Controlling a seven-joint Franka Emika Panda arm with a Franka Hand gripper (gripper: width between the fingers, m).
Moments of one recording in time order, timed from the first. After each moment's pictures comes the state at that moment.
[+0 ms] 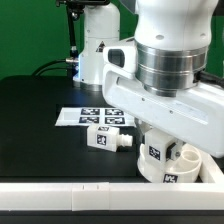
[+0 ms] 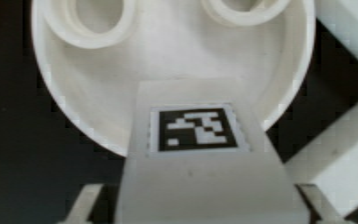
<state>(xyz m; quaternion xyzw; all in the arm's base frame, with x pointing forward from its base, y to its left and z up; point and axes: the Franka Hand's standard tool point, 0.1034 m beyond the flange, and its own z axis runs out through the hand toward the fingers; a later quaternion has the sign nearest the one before) 0.635 0.057 0.064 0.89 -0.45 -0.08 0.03</state>
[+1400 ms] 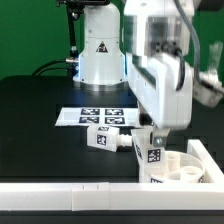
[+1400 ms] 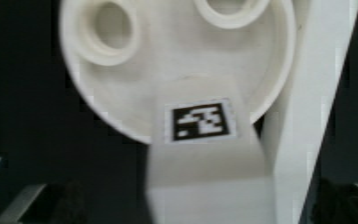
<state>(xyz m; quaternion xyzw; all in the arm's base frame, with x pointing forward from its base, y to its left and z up) 0.608 0.056 0.100 0.74 -0.67 0.00 -0.01</state>
